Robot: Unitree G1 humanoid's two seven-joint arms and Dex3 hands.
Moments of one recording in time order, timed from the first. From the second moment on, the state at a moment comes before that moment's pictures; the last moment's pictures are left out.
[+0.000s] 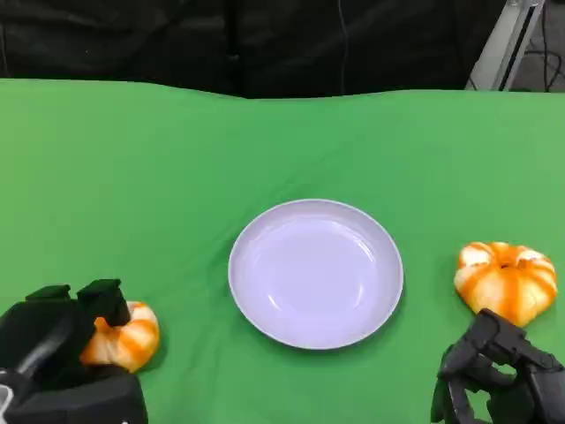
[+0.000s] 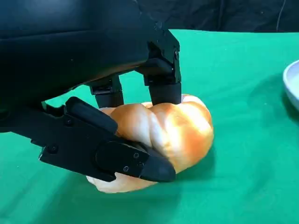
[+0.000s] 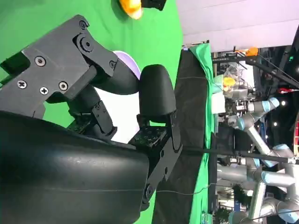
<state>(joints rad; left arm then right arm) -0.06 0.51 -0.26 0.37 0.68 -0.22 0.20 0.35 0.06 0.05 -0.02 0.14 -0.49 0.23</state>
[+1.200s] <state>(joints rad) -0.06 0.52 -0.21 0.25 0.69 -0.23 0.20 0.35 0.06 0.05 -0.02 0.14 -0.49 0.23</state>
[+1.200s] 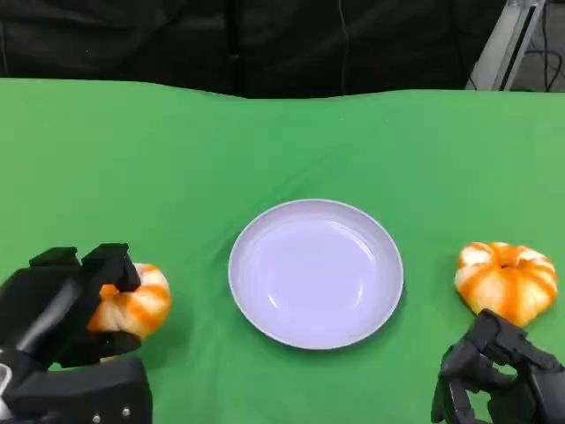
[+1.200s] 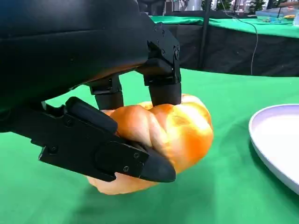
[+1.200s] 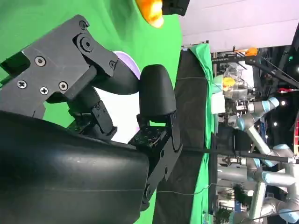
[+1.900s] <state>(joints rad) -0.16 0.47 -0.21 0.07 0.69 -0.28 0.20 0.35 0.06 0.05 -0.02 0.15 -0.49 0.24</state>
